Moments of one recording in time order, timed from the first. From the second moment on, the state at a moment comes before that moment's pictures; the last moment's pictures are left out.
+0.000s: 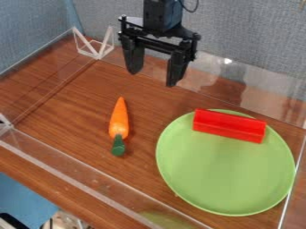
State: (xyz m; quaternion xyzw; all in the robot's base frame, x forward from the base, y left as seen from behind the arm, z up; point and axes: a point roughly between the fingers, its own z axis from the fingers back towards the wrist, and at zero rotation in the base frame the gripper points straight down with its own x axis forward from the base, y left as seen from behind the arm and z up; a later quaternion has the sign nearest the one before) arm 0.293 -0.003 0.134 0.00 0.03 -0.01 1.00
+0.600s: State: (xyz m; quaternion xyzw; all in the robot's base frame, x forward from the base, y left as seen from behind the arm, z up) arm 0.256 0.023 0.072 -0.01 0.04 0.06 1.00
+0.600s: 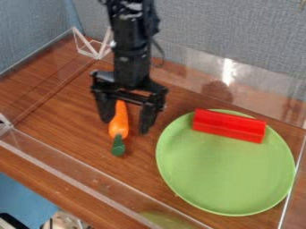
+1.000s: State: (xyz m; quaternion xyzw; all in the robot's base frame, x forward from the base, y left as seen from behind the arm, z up) arm 0.257 0.037 0.060 -0.01 0.03 0.08 1.00
